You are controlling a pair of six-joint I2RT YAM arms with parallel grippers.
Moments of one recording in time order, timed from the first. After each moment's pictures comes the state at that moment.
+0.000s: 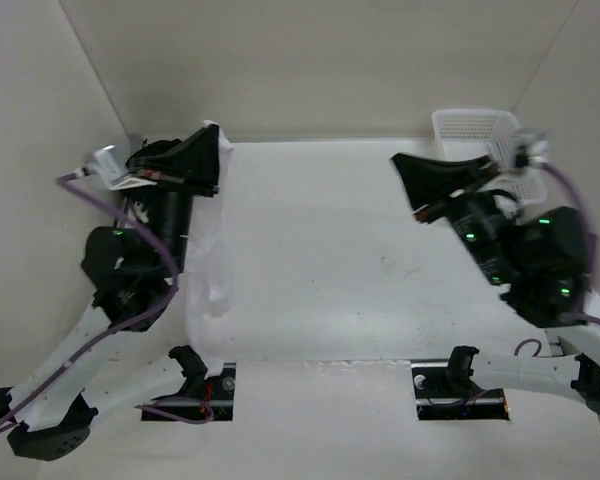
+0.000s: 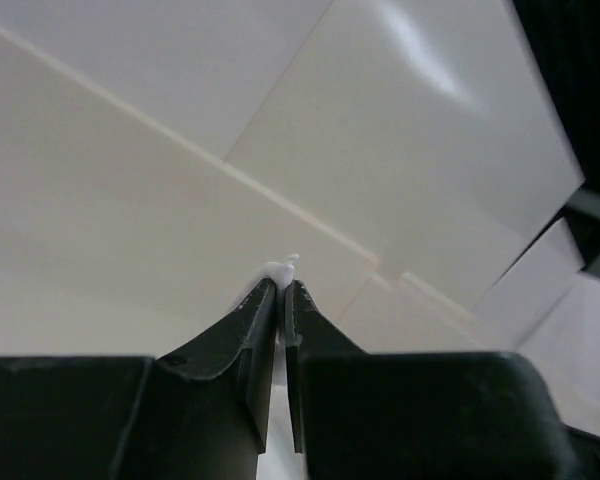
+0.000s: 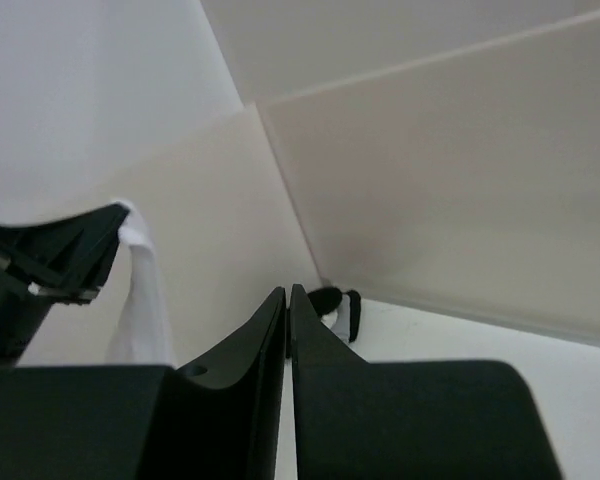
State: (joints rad) left arm -0.84 0.82 1.24 0.29 -0.54 -0.37; right arm 1.16 0.93 1.53 -0.12 0.53 0.11
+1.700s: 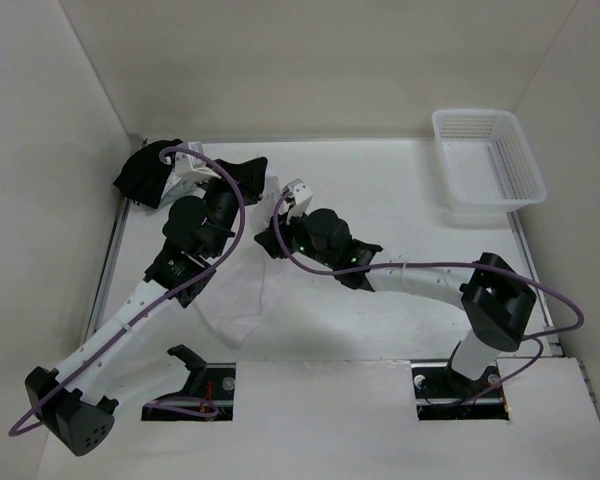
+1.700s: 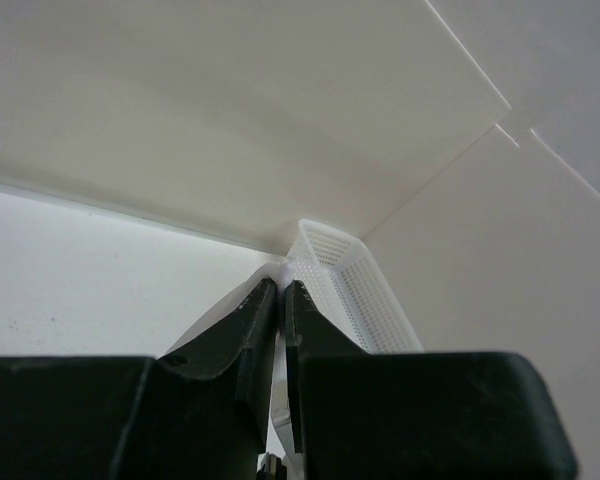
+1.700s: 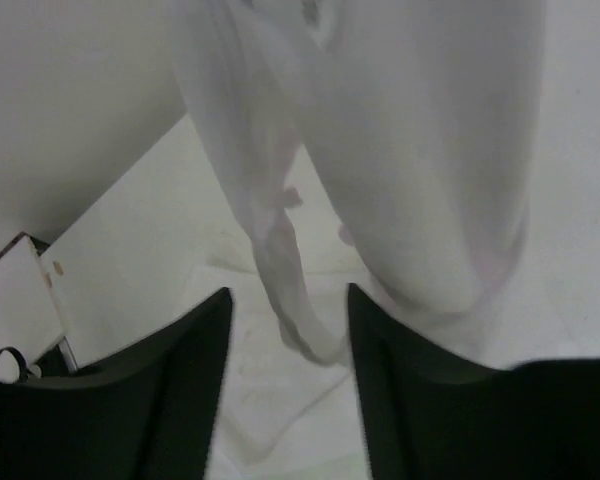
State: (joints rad) left arm -0.61 0.96 0.95 0.24 -0.32 -0.65; right arm 0.98 1.66 1.09 0.39 0.04 0.36
